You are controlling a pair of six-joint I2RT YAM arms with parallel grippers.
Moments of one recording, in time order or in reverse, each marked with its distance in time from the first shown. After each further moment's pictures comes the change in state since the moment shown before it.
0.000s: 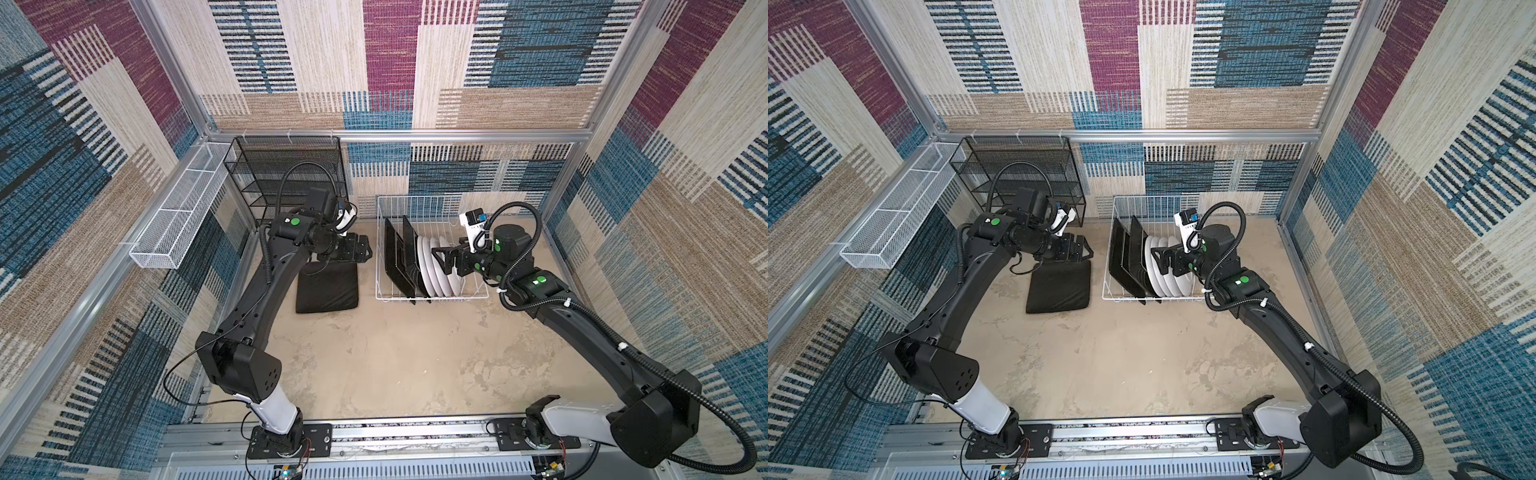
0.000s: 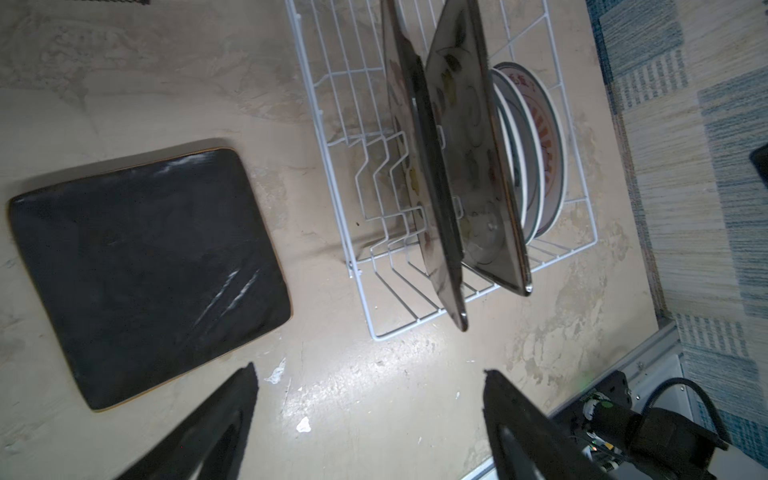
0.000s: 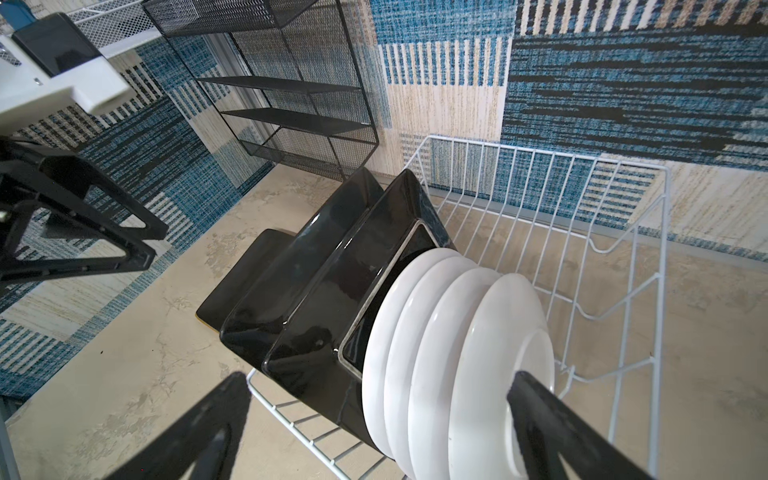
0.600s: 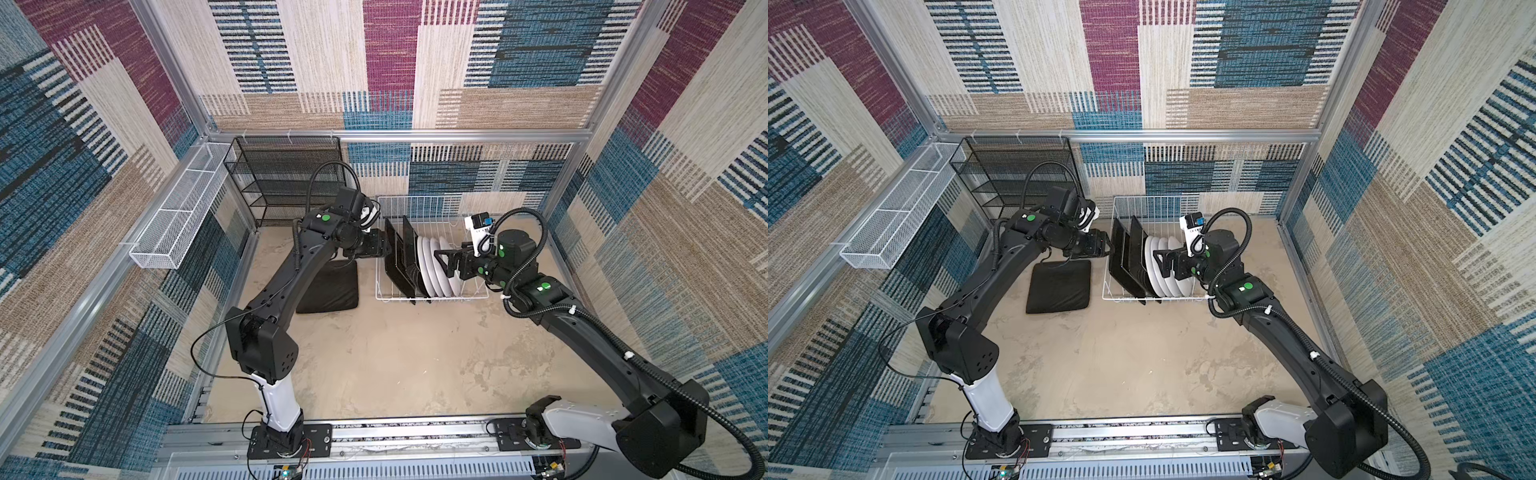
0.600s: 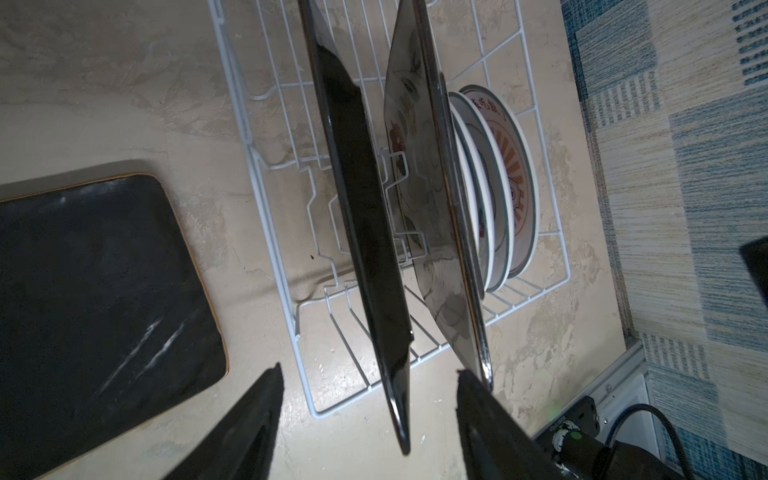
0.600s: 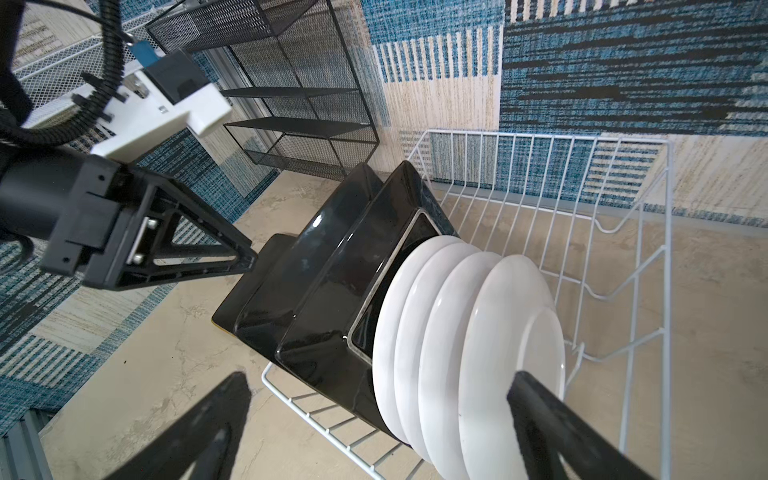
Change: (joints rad) left arm -0.084 0.176 0.091 0.100 0.002 -0.108; right arm 0.000 -0.047 -0.045 0.006 0.012 0.058
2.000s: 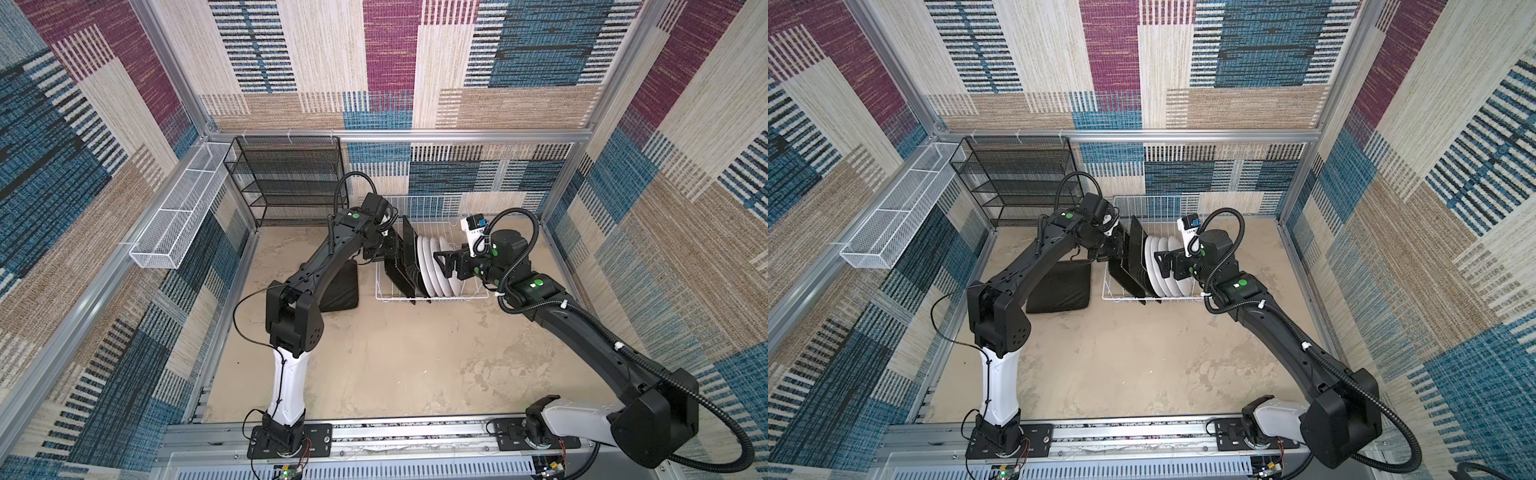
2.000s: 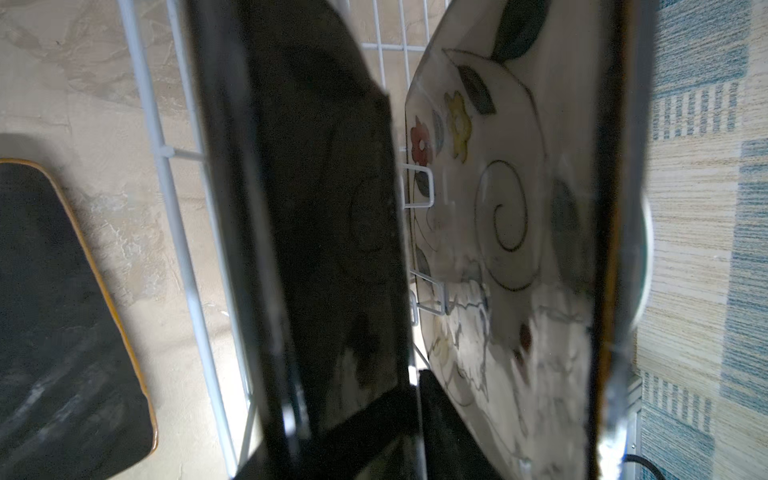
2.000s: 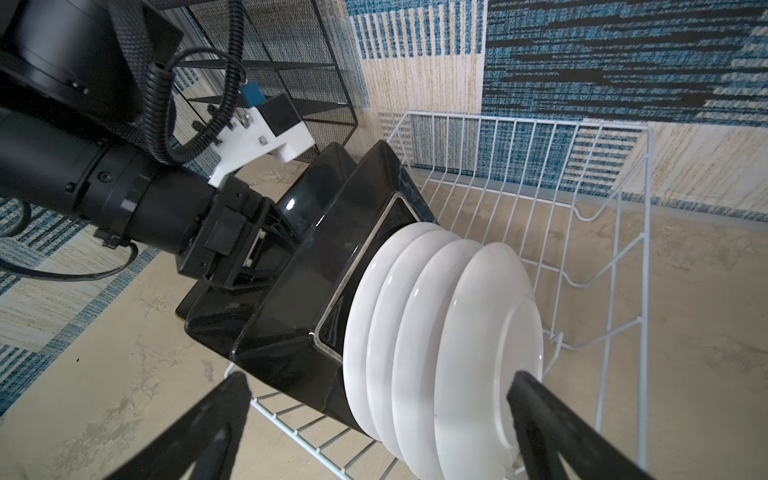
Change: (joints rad) left arm -0.036 0.254 0.138 0.019 -0.006 -0.119; right arm 0.000 0.047 -0.002 -0.004 0.036 -0.036
